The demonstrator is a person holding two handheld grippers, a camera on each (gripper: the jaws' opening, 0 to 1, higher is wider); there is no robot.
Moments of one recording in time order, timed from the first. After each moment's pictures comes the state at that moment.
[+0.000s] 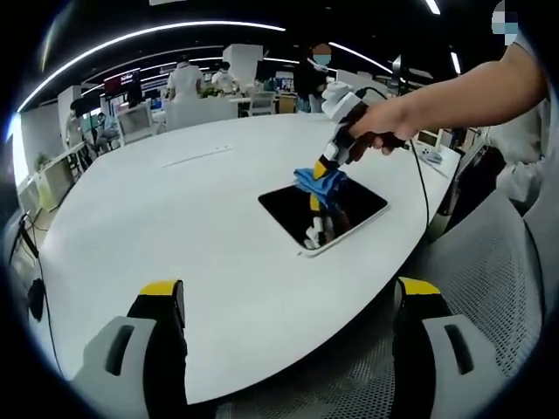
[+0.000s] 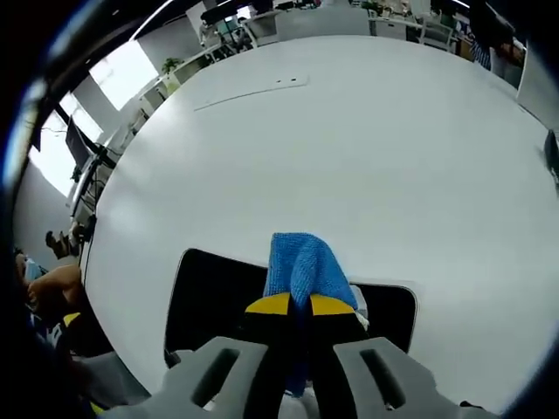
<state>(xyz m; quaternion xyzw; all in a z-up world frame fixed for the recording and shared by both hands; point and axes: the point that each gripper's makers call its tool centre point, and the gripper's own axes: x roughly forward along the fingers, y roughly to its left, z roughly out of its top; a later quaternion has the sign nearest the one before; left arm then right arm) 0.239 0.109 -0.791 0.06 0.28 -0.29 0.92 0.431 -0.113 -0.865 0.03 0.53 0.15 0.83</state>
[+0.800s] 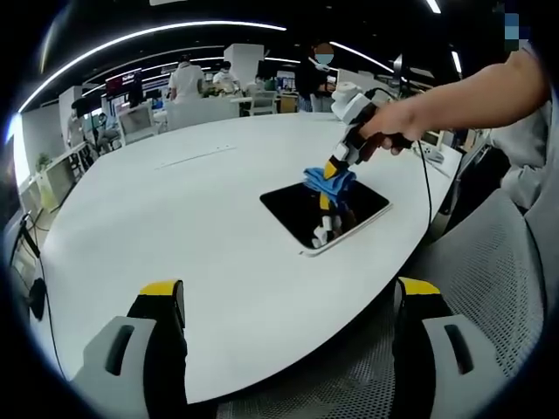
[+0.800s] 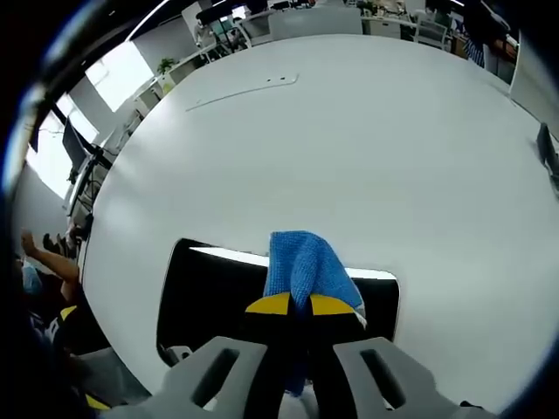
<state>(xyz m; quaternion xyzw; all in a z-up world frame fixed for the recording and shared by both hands) 0.239 0.110 -0.791 0.06 0.28 -0.28 0.92 0.420 -0.125 -0.869 0.03 0.53 0.14 0.83</state>
